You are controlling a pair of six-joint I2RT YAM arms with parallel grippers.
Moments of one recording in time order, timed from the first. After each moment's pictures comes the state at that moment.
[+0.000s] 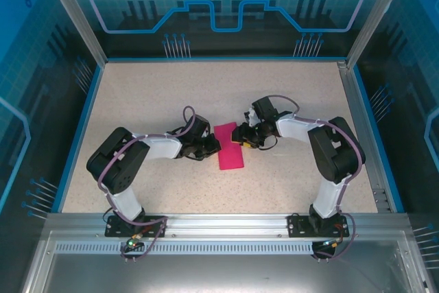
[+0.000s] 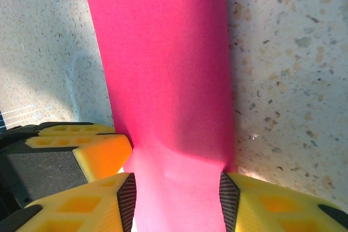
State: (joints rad) left arm -0.56 1.75 0.79 0.03 0.30 -0.99; right arm 0.45 1.83 1.03 -0.33 -0.56 0.64
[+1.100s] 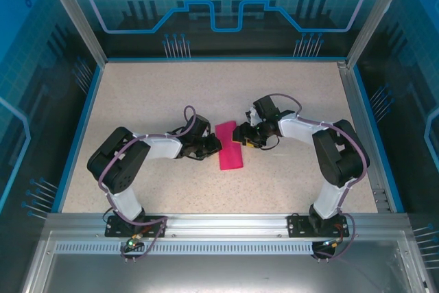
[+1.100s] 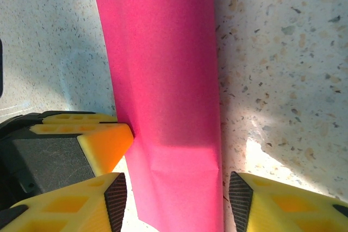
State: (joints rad) left arm -0.56 1.75 0.79 0.05 0.31 -0.98; right arm 0.45 1.78 1.03 -0.38 -0.53 0.62
